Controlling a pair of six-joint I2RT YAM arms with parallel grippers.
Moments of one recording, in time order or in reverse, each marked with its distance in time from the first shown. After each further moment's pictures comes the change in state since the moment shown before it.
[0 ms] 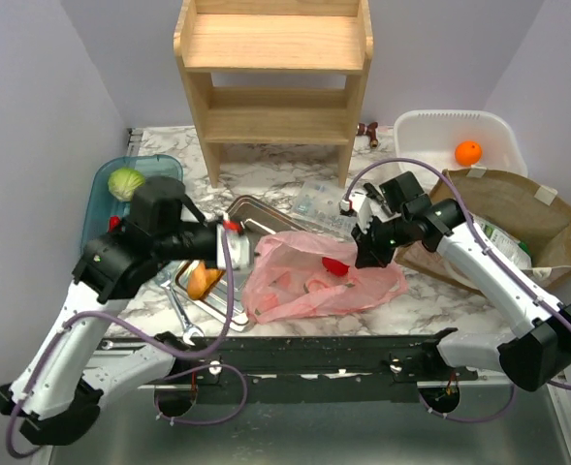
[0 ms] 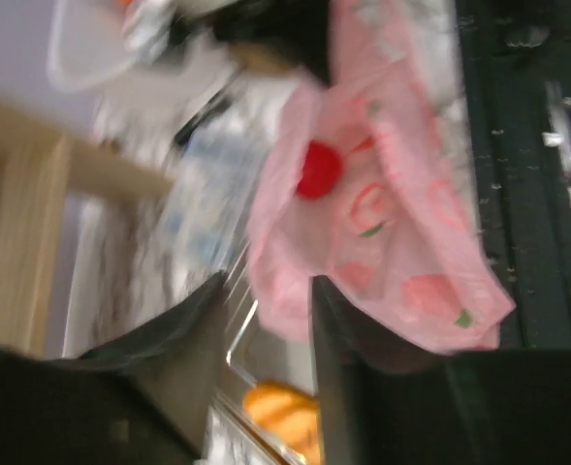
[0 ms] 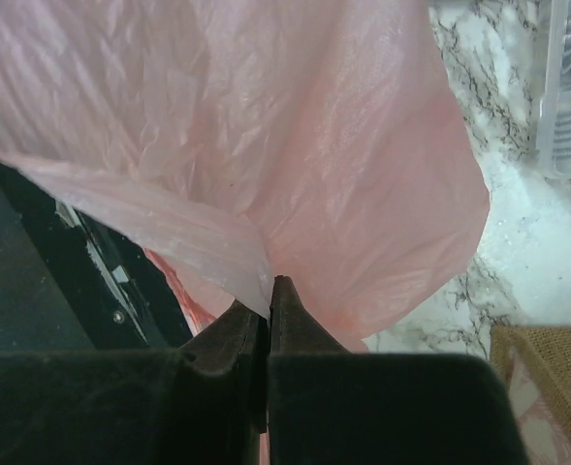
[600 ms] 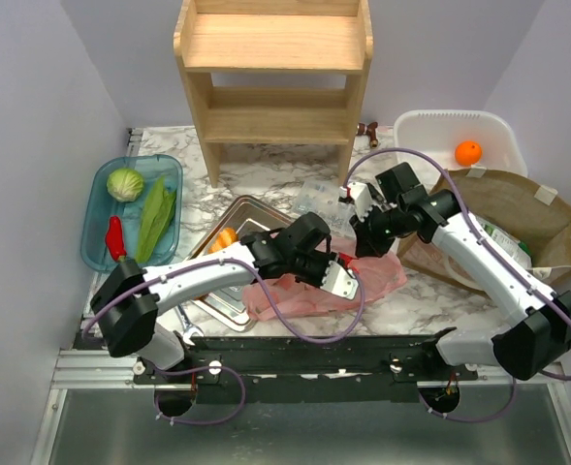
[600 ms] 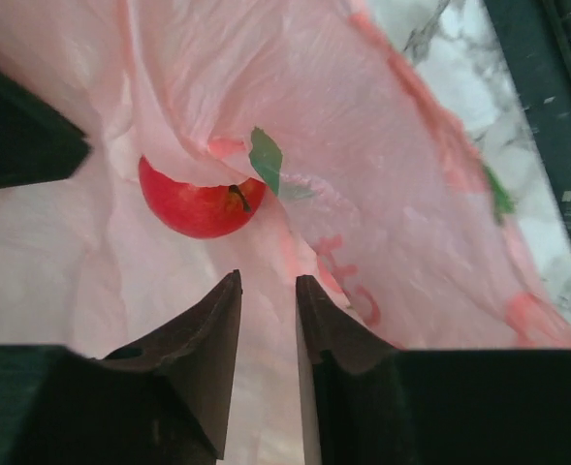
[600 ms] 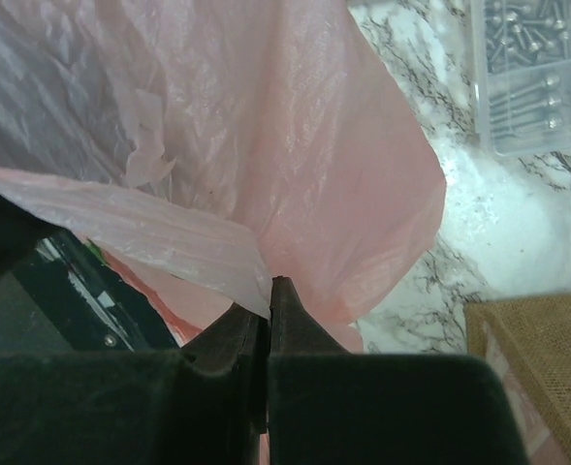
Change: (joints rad) left arm -0.597 0.486 -0.295 0.509 -0.314 0.084; right arm 0.000 0.075 0.069 -0.007 0.094 0.086
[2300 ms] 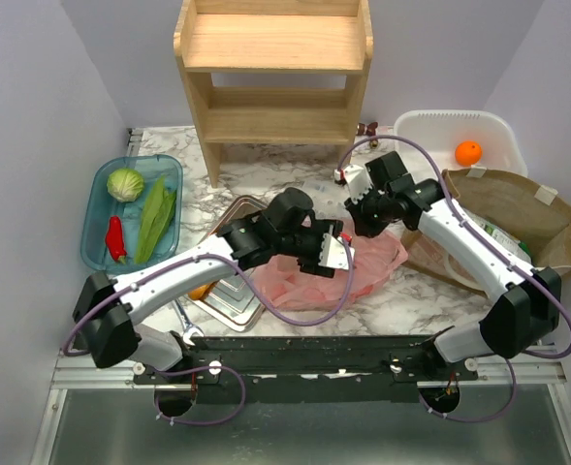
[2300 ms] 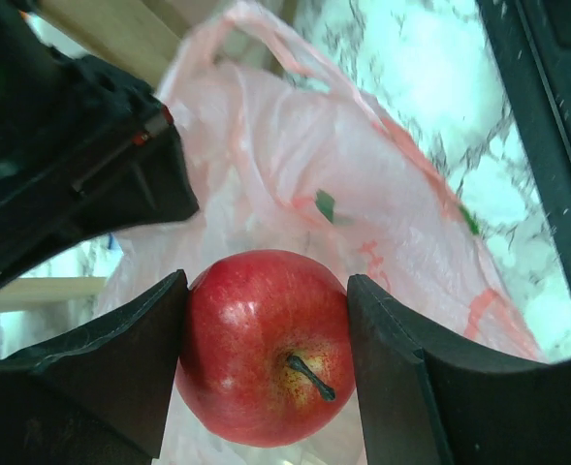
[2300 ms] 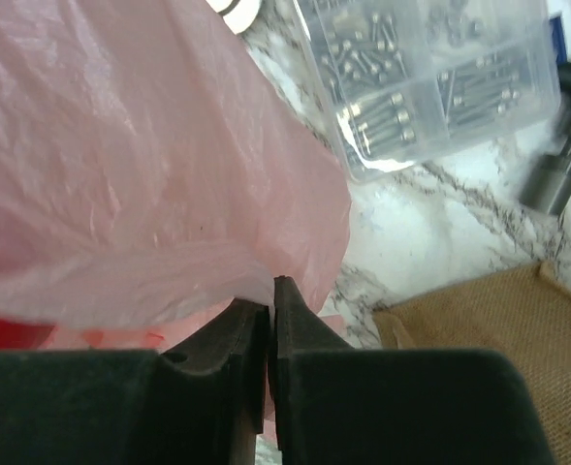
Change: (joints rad) left arm 0.066 -0.026 0.039 0.129 0.070 -0.119; right arm -0.006 0.134 0.039 0.137 0.256 0.049
